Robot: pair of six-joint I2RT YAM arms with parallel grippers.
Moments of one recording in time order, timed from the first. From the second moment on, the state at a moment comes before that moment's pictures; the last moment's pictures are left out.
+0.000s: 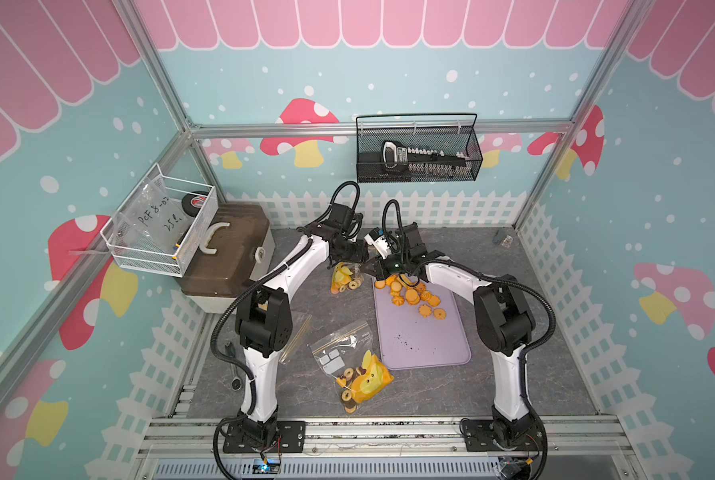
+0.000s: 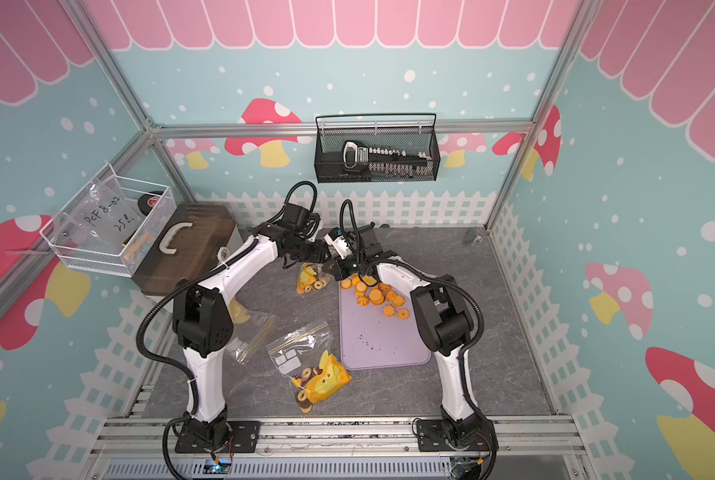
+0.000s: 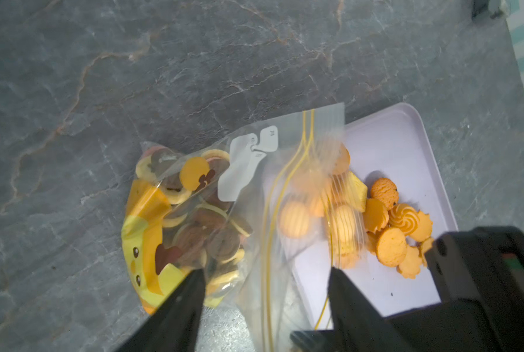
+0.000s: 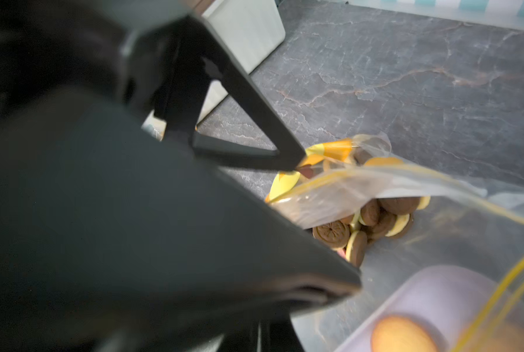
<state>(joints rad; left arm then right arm) -0.37 2.06 1.86 -0.77 0.21 -0.22 0.49 2.09 1.60 -0.18 -0.71 0.09</state>
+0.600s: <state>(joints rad) -0.26 1.55 0.95 -0.27 0.07 -0.37 0.50 2.17 1.97 -0.31 -0.70 0.37</state>
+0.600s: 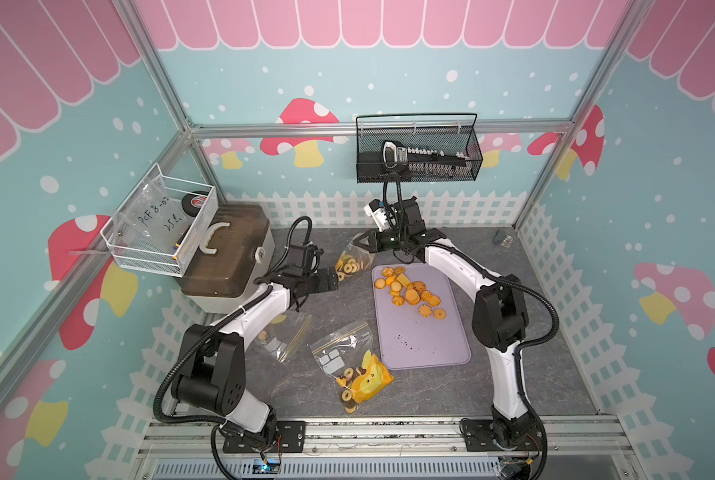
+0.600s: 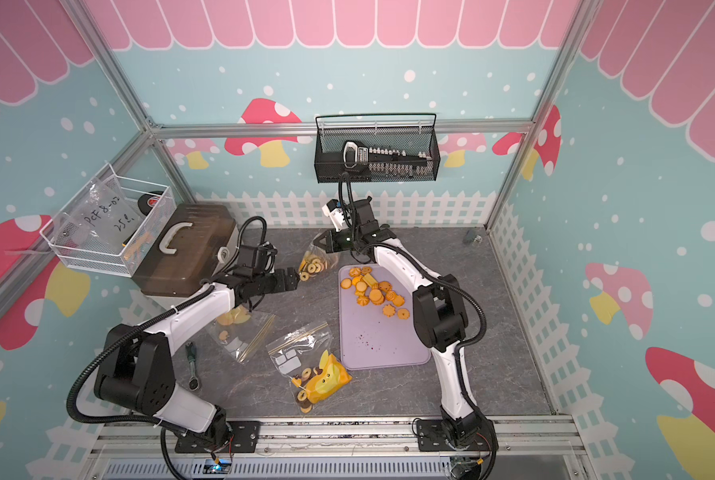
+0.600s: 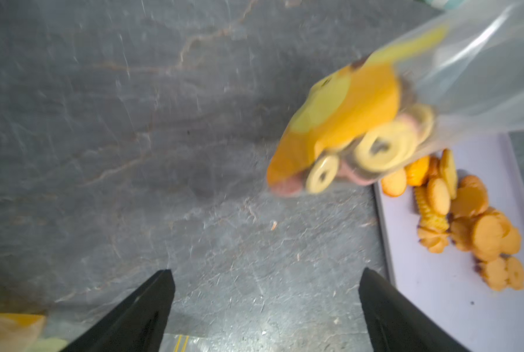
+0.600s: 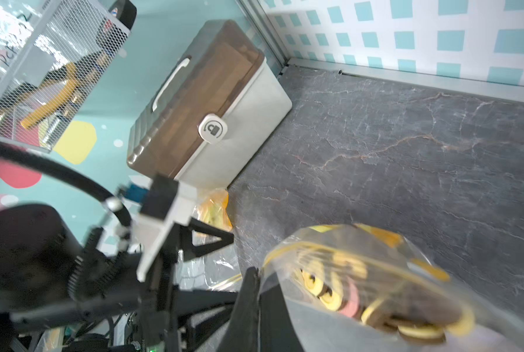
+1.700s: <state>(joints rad) -0.28 1.07 0.68 -0.21 -0.01 -0.42 0.74 1.82 1.46 -0.04 -0.34 0.91</state>
